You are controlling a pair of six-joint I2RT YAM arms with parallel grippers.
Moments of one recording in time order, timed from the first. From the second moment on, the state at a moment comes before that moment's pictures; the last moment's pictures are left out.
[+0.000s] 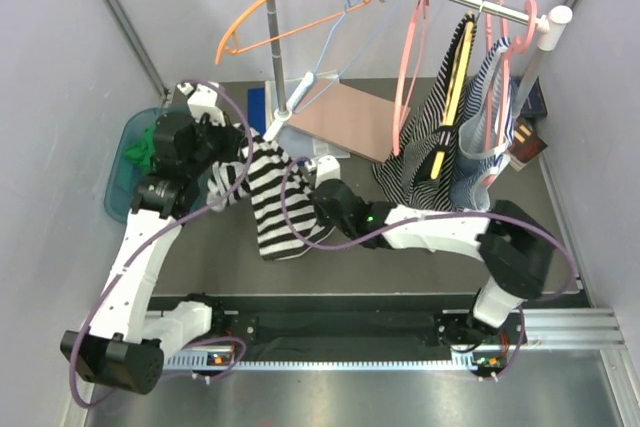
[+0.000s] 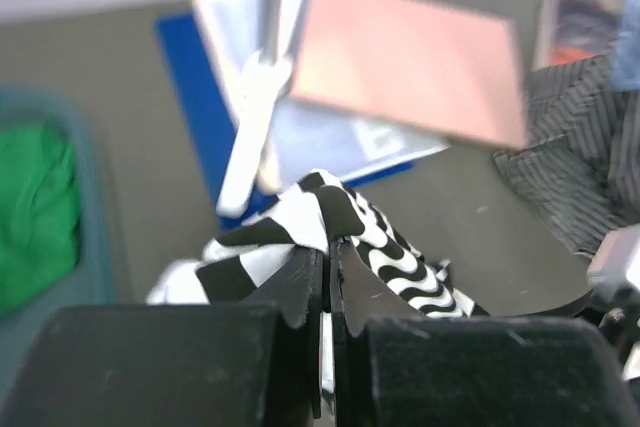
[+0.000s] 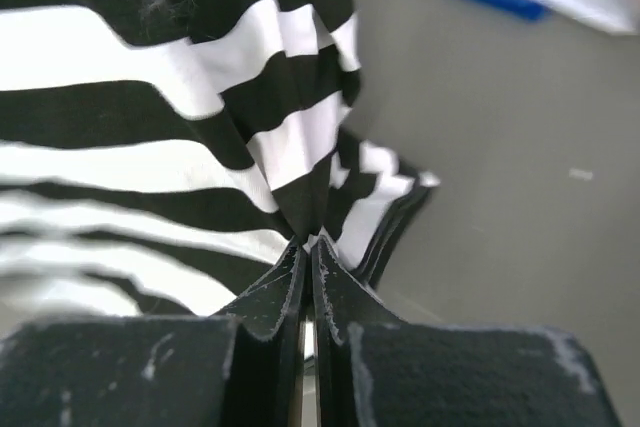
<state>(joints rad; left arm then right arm) -0.17 1.04 1.13 -0.40 0.16 -0.10 1.07 1.70 1.05 0.04 0.39 0.36</state>
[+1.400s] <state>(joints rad) -0.41 1.02 0.53 -0.31 -0.23 -0.65 1.28 1.46 0.97 -0.12 0.71 0.36</state>
